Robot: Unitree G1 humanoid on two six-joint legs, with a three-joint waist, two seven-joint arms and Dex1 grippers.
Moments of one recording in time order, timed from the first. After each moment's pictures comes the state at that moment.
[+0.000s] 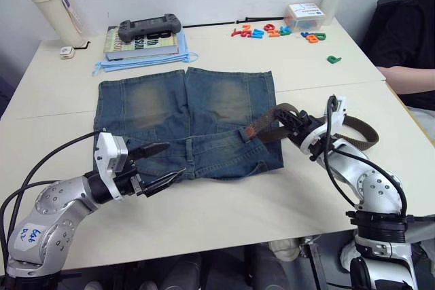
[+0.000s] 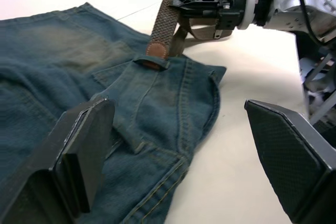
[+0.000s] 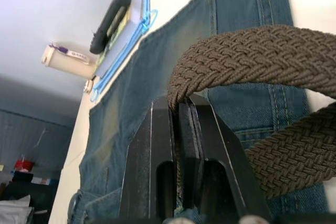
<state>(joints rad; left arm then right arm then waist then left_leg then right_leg) 0.02 0.65 0.27 -0.49 -0.71 0.52 -0.78 -0.42 -0.41 -0.21 -0.07 1.45 0.73 -0.16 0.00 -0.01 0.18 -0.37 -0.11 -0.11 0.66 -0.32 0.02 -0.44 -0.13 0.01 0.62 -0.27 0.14</state>
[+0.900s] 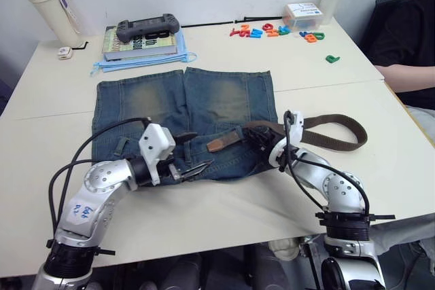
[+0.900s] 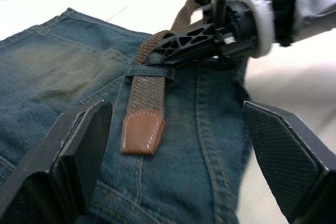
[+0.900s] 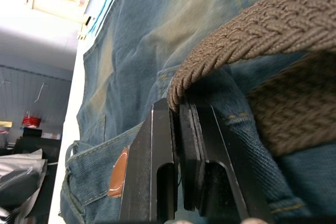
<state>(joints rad) -0.24 0.53 -0.07 -0.37 -0.36 0.43 -0.64 -0.44 -0.17 -0.16 -0.03 1.27 0.88 -0.16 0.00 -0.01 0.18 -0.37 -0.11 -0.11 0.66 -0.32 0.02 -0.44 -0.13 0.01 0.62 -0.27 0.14</state>
